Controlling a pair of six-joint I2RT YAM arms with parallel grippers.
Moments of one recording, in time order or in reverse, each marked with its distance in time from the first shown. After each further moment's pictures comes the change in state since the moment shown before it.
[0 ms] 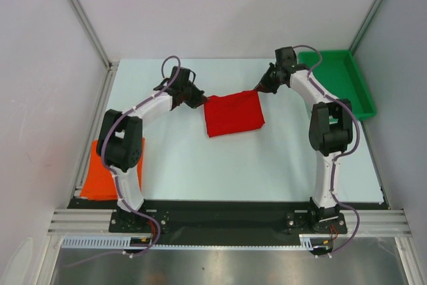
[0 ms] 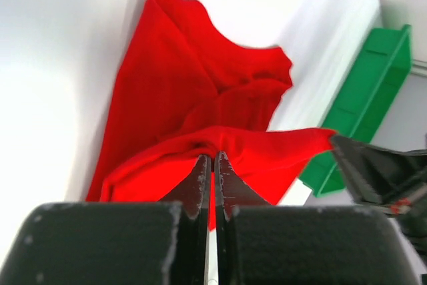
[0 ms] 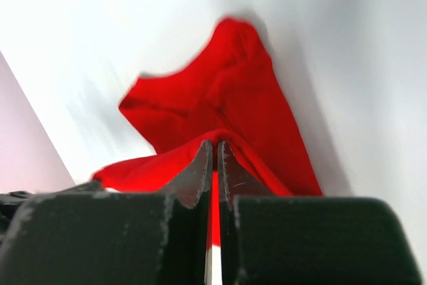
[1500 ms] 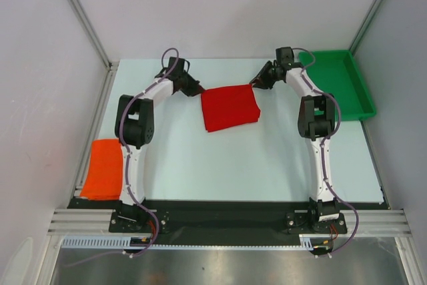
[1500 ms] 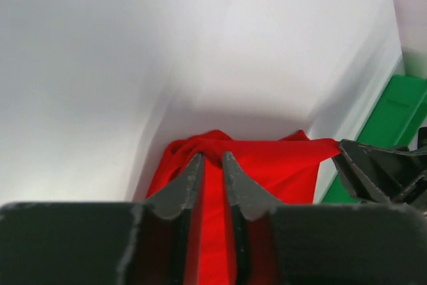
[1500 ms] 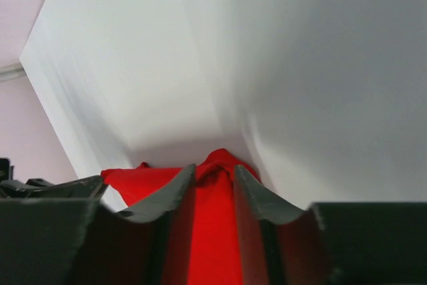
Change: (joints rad) left arm 0.129 0.405 0.402 -0.042 0.111 0.102; right arm -0.069 0.445 0.463 0.004 -0.196 0.035
